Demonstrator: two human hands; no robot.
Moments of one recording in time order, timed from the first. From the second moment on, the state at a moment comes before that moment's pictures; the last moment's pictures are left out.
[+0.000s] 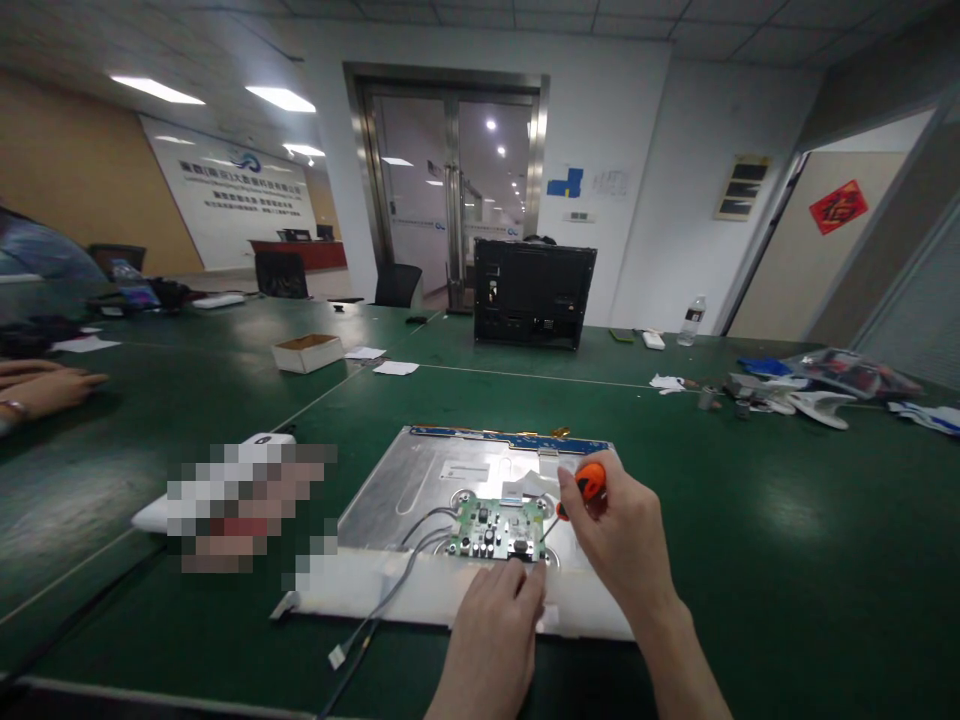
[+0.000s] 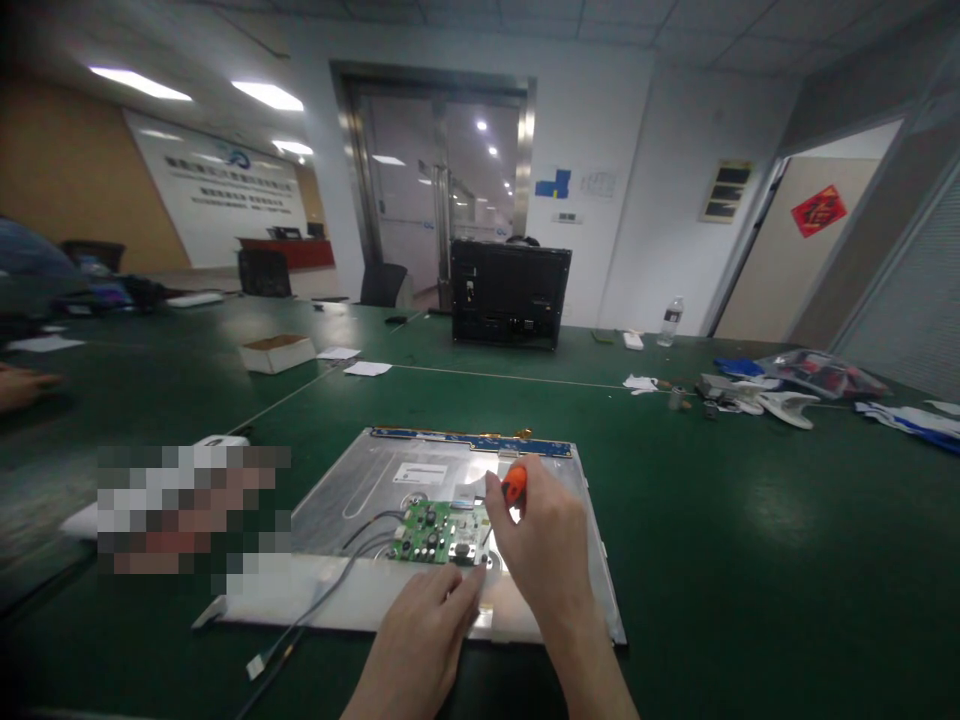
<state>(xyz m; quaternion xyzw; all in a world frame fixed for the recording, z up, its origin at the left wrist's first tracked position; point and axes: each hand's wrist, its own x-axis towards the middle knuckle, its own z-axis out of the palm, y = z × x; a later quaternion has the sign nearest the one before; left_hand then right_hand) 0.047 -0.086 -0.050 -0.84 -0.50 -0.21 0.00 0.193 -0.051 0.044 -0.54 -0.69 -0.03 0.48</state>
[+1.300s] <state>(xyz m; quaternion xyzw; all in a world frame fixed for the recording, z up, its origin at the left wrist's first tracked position) 0.045 -0.086 -0.055 -0.84 -0.49 -0.22 0.02 0.192 -0.050 0.045 -0.53 -0.72 -0.03 0.45</state>
